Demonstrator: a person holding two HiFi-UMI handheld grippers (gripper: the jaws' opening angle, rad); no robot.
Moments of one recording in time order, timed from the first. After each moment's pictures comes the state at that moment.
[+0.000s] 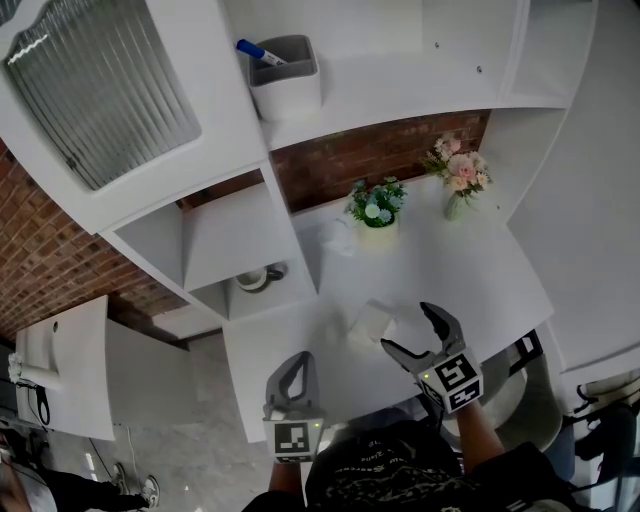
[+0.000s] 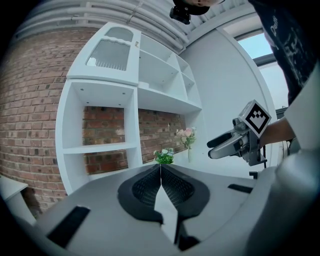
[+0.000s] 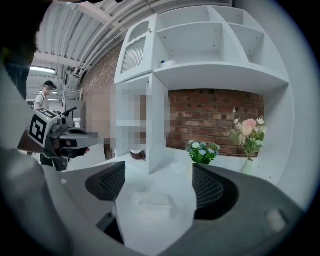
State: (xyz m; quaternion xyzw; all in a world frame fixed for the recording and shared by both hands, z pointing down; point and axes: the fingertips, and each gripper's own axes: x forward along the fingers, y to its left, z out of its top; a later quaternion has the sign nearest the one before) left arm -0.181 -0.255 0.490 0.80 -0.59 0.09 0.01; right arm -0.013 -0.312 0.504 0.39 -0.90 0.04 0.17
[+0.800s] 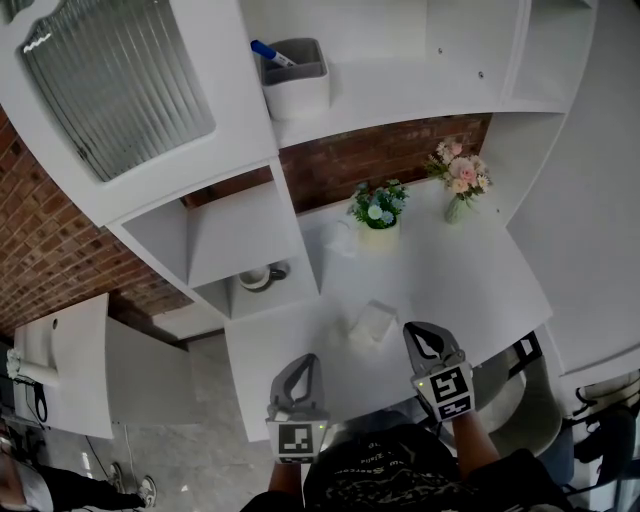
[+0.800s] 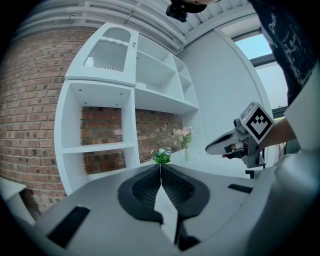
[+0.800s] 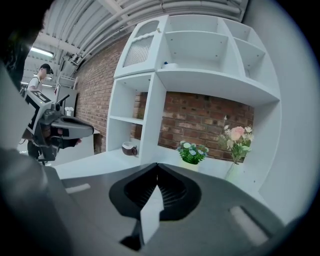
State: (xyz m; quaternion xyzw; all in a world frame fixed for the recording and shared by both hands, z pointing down) left arm -0.176 -0.245 0.493 0.81 -0.58 0.09 0.01; right arm -0.007 -0.299 0.509 0.44 -0.88 0.01 0.19
